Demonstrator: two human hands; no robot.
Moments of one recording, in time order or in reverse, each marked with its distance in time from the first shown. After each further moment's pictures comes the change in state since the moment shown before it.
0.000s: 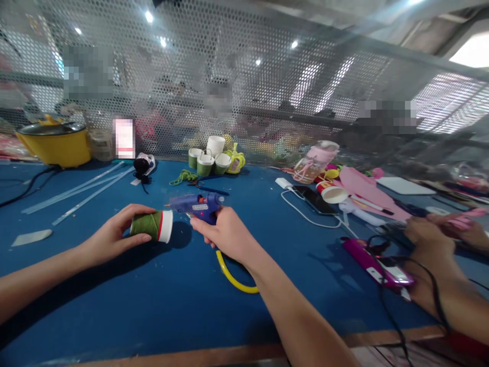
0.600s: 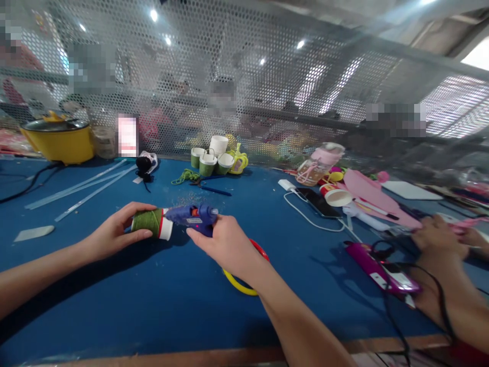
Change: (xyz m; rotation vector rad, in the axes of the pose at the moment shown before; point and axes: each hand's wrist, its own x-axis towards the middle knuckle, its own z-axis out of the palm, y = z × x) left_hand 0.000 -0.007 0.002 -0.094 0.016 -0.062; right_hand -0.009 -0.003 0.005 -0.205 0.038 -0.154
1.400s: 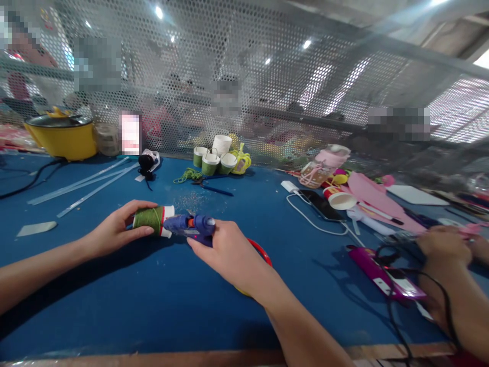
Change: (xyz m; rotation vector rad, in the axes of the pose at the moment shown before) left_hand 0.002 0.000 0.000 -0.001 0.030 -0.038; right_hand -0.008 0.004 0.002 -0.049 -0.065 0.008
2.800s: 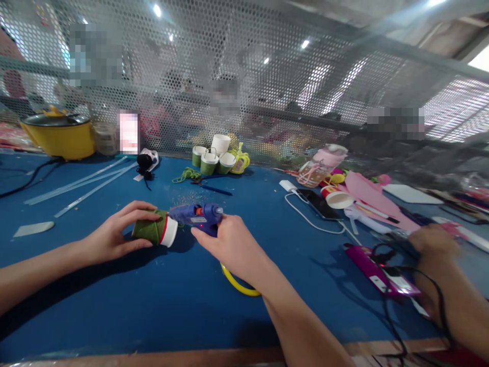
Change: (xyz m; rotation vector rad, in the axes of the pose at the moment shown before) left_hand -0.005 0.013 -0.004 0.185 -0.100 0.302; right_hand 0.006 -0.004 -0.008 -0.095 0.089 -0.037
